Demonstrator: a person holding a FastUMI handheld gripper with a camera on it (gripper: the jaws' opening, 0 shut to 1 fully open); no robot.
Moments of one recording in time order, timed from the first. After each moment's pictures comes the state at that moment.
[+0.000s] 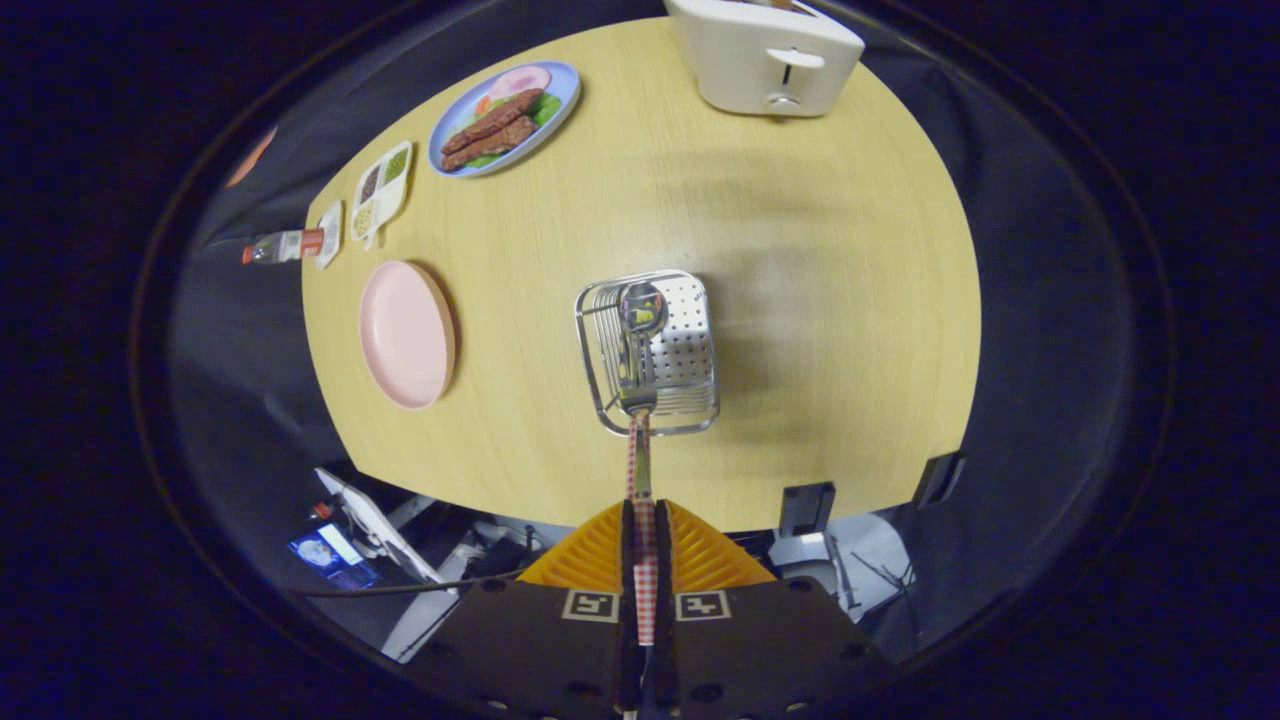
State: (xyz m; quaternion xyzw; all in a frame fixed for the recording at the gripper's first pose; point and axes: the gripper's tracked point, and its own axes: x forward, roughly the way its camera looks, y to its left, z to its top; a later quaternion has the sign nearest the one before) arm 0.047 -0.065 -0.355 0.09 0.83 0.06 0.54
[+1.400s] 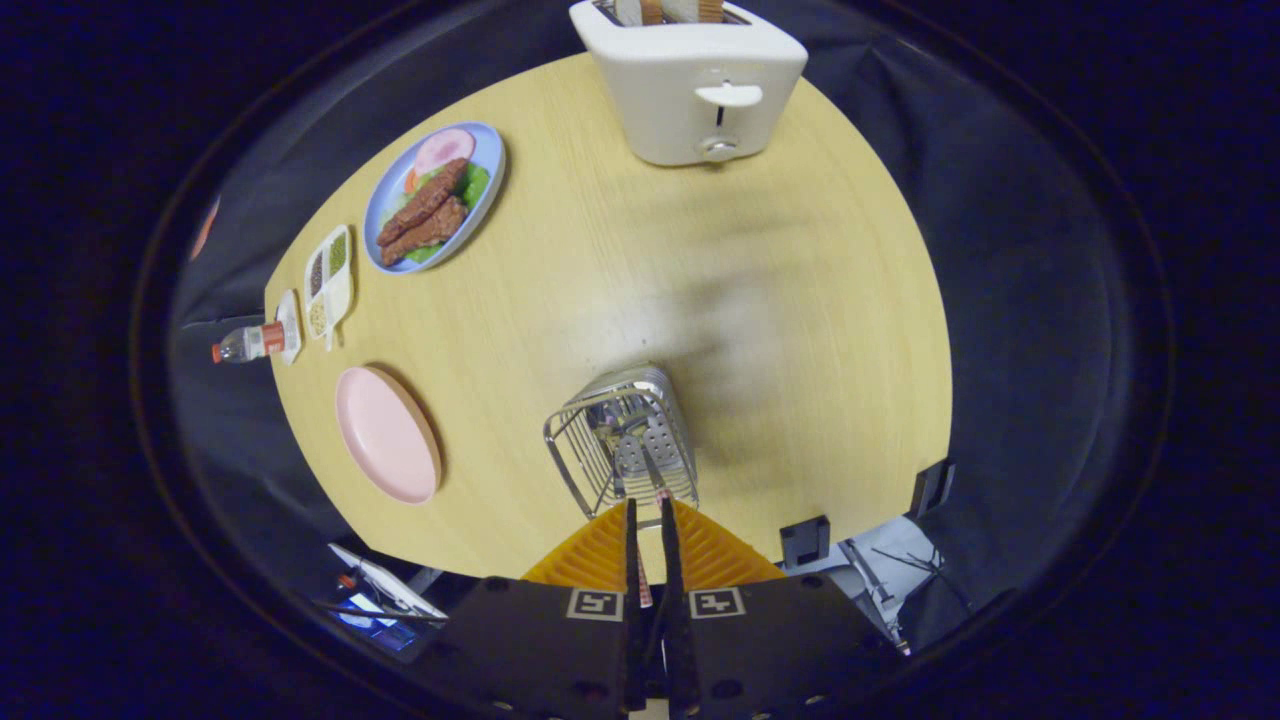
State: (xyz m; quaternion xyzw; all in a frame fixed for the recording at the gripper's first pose) arm 0.113 -0.072 -0.375 0.09 0.78 -0.03 0.62
